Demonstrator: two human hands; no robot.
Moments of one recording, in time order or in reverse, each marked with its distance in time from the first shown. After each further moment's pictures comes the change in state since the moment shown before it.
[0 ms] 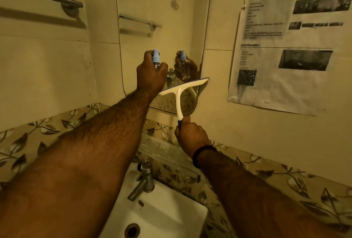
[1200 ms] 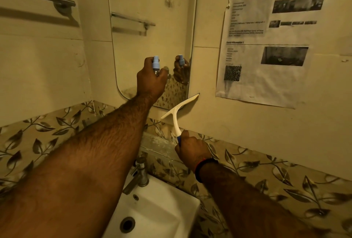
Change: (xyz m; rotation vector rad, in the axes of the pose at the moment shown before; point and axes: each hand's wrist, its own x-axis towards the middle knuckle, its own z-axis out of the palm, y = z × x) left_hand -0.039 0.012 0.009 -0.028 -0.050 -0.014; right_hand -0.057 0.032 -0.003 -0.081 -0.153 -0.012
